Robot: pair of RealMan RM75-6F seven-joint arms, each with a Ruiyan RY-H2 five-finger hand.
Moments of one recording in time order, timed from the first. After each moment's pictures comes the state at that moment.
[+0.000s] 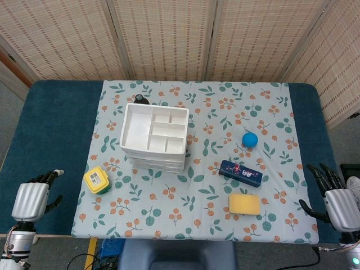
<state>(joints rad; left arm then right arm) -0.20 -1.21 -0.03 -1.70 1.43 1.48 0.34 0.04 -1.10 0.01 -1.53 -1.64 1.57 0.24</state>
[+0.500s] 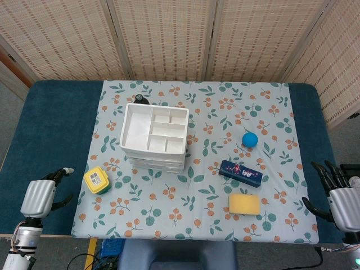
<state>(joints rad) -0.22 -1.21 -0.06 -1.73 1.42 1.41 0.17 0.03 -1.09 0.02 -1.56 -1.64 1.61 0.21</state>
